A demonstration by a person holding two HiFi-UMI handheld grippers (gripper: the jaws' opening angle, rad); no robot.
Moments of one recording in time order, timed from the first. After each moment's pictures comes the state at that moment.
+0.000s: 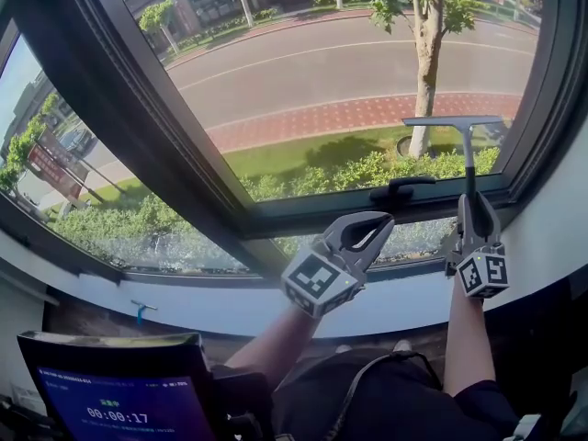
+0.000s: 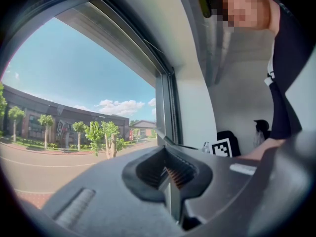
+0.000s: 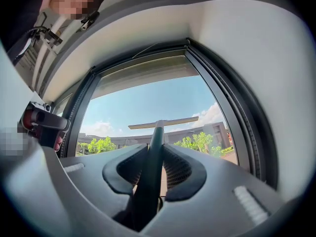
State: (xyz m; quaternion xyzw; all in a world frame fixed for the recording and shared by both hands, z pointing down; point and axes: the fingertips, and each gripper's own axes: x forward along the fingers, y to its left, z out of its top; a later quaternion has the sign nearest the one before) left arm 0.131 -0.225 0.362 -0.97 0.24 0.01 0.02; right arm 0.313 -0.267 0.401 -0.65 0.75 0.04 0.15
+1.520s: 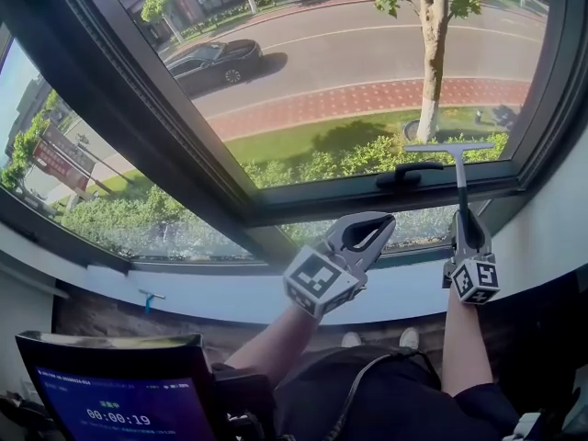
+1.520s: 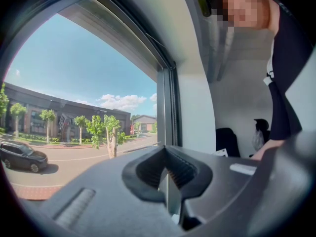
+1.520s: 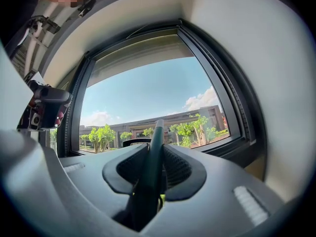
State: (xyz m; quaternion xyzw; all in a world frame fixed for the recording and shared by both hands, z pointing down) left arm 0.120 -0.209 0.379 -0.97 0.24 -0.02 -0.01; right arm 0.301 -0.253 0.504 -0.65 0.75 -0.05 0.09
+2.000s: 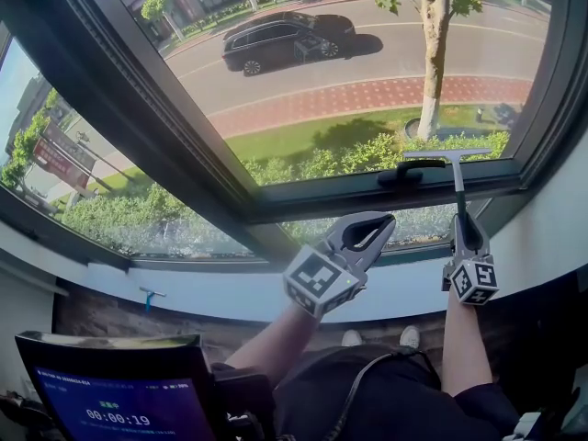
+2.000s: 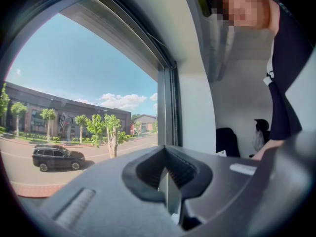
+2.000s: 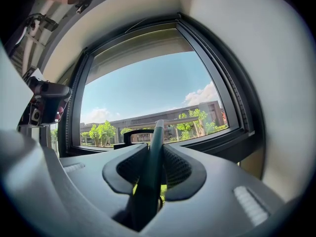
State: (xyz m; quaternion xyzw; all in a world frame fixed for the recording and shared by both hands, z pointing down) left arm 0.119 -0.209 0.382 -0.97 0.24 -0.02 -0.01; right arm 0.302 -0.252 0.526 -0.65 0.75 -0.07 0.07
